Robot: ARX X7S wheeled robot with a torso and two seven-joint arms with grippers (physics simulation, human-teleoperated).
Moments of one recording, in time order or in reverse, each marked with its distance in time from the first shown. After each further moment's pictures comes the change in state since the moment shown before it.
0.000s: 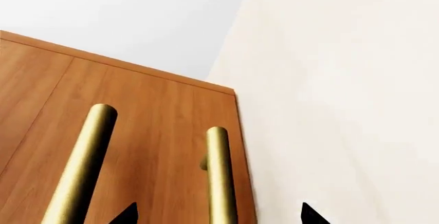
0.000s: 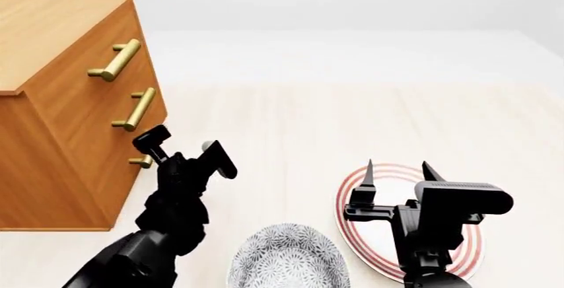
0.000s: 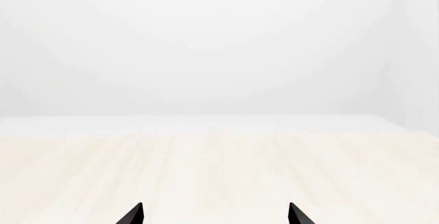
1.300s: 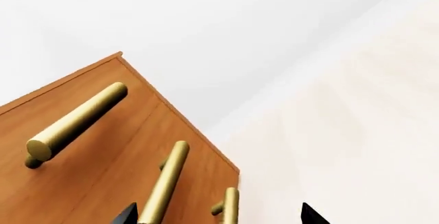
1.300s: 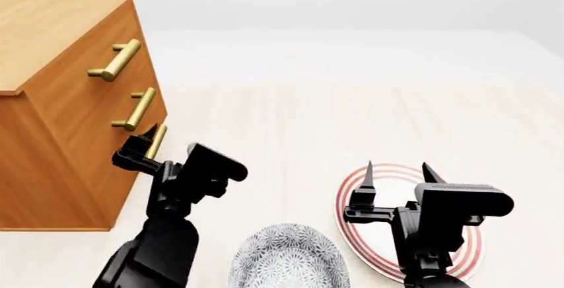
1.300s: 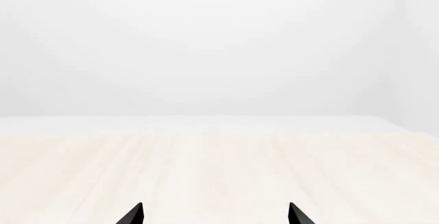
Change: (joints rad) left arm 0.518 -0.244 -0.338 1.344 0.028 -0.276 0.061; right arm -0.014 -0.028 0.021 -0.013 -0.036 0.008 -0.036
